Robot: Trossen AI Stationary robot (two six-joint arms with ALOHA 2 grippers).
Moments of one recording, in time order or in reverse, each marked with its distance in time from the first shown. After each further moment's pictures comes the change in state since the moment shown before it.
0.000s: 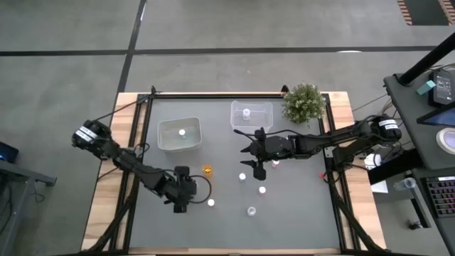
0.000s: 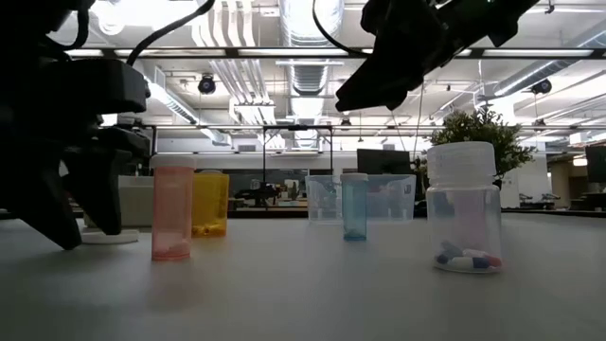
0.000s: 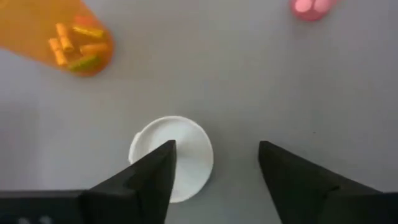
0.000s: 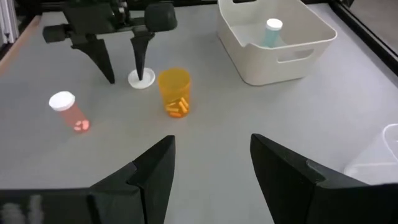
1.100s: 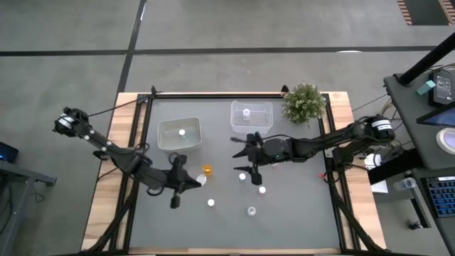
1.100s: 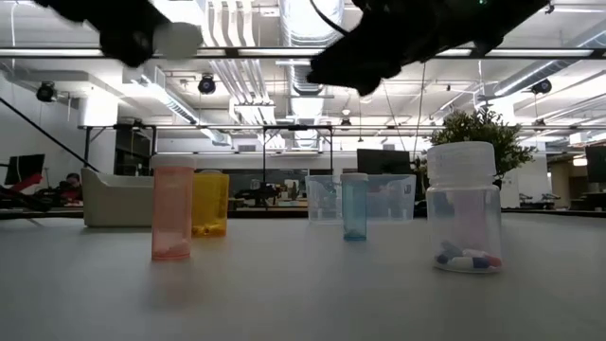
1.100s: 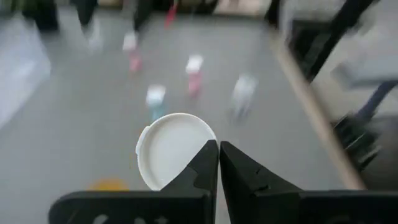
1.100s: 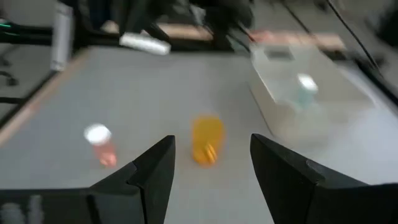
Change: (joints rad) left arm 0.003 -0.459 -0.044 0.321 -0.117 0.173; right arm 0.031 0.092 -0.008 0.309 -0.102 -0.139
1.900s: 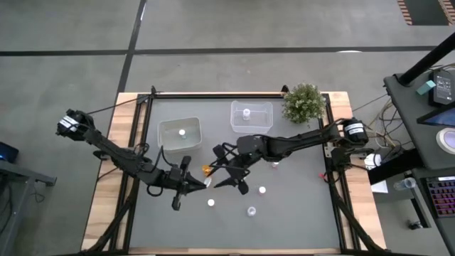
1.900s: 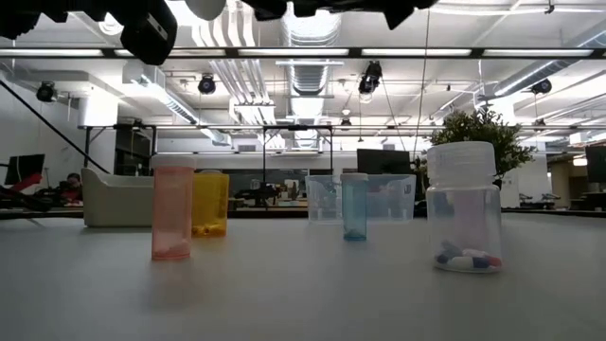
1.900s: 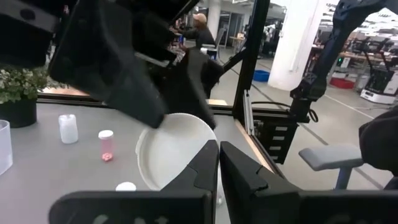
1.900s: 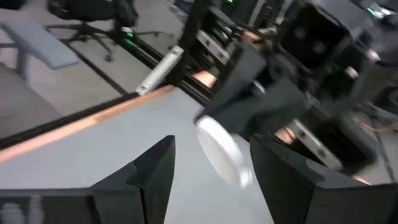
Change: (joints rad) left arm 0.014 0.125 -0.188 0.720 0.017 0.150; right arm -0.009 0.280 0.478 -0.147 -0.441 -0.443
